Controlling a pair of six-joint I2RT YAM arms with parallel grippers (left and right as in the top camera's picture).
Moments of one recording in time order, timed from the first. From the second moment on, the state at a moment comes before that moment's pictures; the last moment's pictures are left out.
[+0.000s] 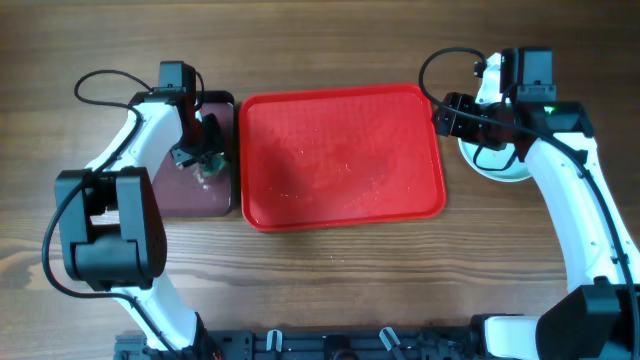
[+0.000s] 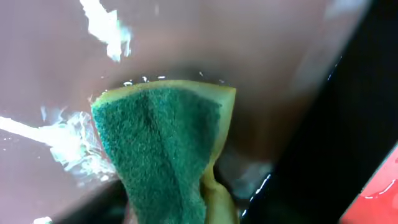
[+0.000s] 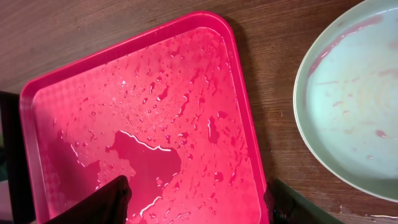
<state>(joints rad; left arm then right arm) 0.01 1.95 1.29 -0.75 0.05 -0.40 0.01 1.53 1.26 -0.82 -0.24 0.28</state>
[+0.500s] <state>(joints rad) 0.01 1.55 1.53 -0.96 0.00 -0.41 0.01 1.52 1.28 -0.84 -0.25 0.28</state>
